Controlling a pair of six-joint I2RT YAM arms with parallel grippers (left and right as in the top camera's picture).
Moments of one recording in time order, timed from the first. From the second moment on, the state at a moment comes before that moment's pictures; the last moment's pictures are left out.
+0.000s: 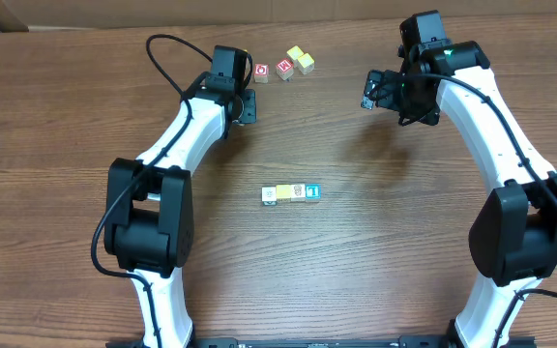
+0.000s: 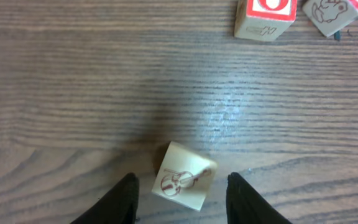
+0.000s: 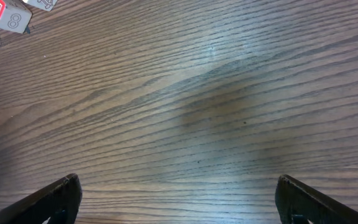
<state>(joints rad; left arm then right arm) -0.22 2.10 1.55 -0.51 -0.13 -0.23 0.19 2.01 1.79 -1.02 -0.10 0.42</state>
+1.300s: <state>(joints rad) -0.22 2.15 1.55 -0.48 -0.13 -0.21 0.19 2.01 1.79 -1.02 -0.10 0.42</state>
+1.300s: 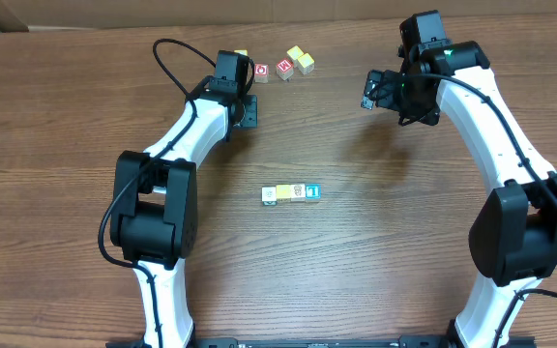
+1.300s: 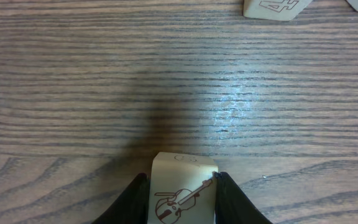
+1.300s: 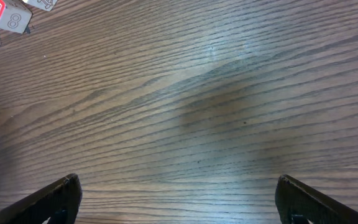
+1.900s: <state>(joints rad) -0.22 1.69 1.55 -0.92 -0.10 -0.30 0.19 2.01 1.79 -1.02 -0.10 0.42</state>
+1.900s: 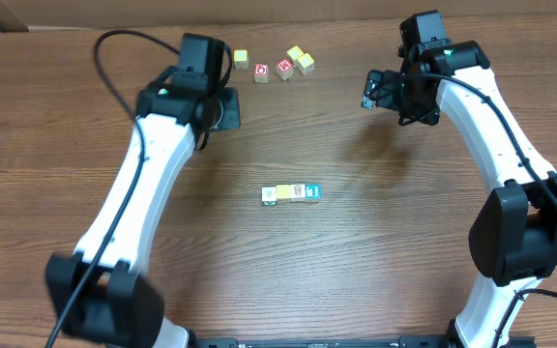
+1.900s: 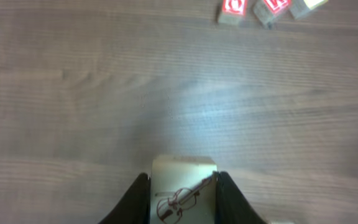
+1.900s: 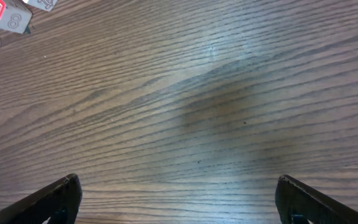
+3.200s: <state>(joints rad) -0.29 1.59 1.05 -0.73 0.06 -0.44 0.19 2.01 1.79 -1.02 -0.10 0.42</state>
